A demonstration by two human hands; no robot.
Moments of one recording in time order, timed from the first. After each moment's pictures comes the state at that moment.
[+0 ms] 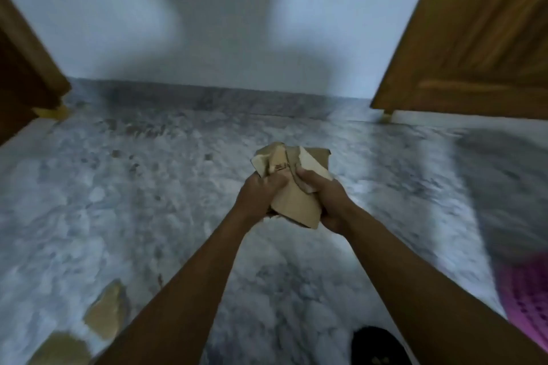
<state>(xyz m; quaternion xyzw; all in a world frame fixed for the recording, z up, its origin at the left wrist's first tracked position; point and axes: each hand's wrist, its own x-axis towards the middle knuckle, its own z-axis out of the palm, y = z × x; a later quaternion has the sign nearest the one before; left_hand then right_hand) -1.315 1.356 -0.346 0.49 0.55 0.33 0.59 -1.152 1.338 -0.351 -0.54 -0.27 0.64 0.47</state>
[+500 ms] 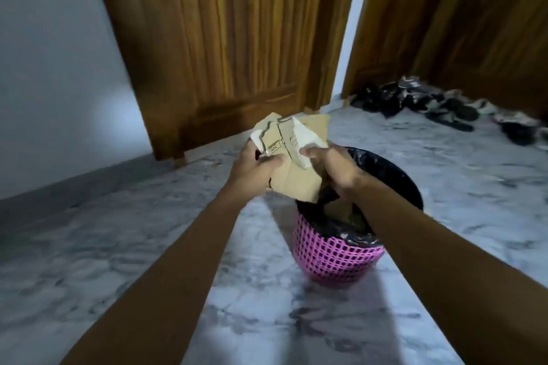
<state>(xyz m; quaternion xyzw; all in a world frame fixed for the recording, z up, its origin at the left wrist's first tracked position) -0.877 1.233 -0.205 0.71 0.25 0.25 0.60 -0.742 1.104 -0.195 -0.69 -0.22 0.30 0.63</state>
